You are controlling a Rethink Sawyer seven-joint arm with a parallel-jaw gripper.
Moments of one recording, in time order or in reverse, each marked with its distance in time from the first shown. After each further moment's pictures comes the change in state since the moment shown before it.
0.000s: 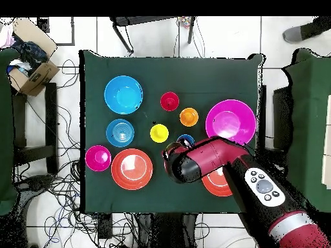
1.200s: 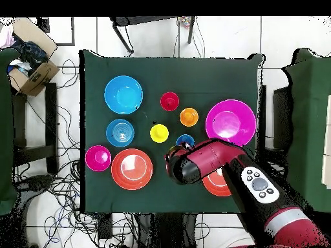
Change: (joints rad) arm 0.028 0.045 -0.052 -0.027 -0.056 0.000 0.000
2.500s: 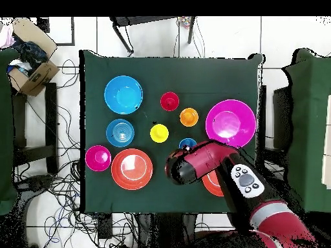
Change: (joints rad) arm 0.120 0.039 -0.151 -0.058 -0.006 -0.020 0.017
